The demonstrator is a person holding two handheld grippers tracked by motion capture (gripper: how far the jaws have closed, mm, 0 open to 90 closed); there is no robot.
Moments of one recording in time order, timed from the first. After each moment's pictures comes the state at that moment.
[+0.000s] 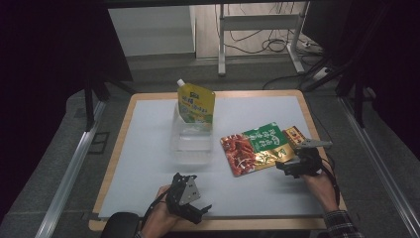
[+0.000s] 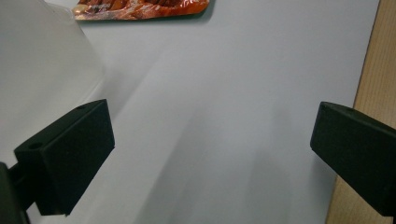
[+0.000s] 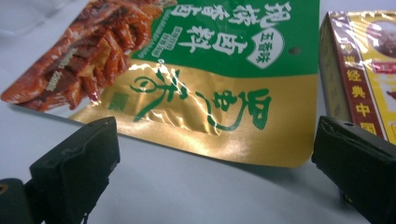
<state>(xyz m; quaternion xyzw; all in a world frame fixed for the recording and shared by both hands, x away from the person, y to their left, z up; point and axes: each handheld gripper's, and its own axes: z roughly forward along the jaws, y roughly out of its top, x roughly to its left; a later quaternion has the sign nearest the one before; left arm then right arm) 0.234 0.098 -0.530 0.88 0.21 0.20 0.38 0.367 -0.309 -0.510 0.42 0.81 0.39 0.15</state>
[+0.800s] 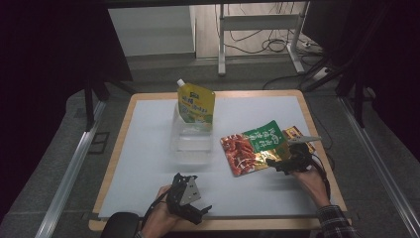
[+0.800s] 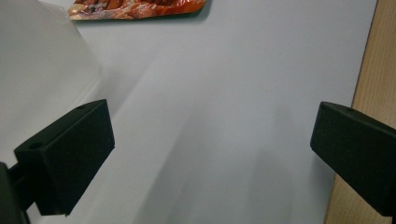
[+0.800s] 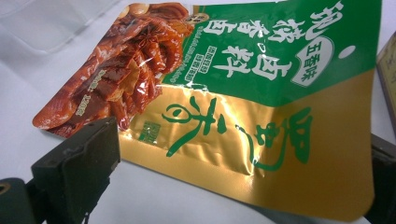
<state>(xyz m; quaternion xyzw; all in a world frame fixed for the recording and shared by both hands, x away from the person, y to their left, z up) 0.234 0.096 -0.531 0.88 0.20 0.20 0.37 0.382 -0.285 -0.514 0.42 0.81 0.40 0.11</state>
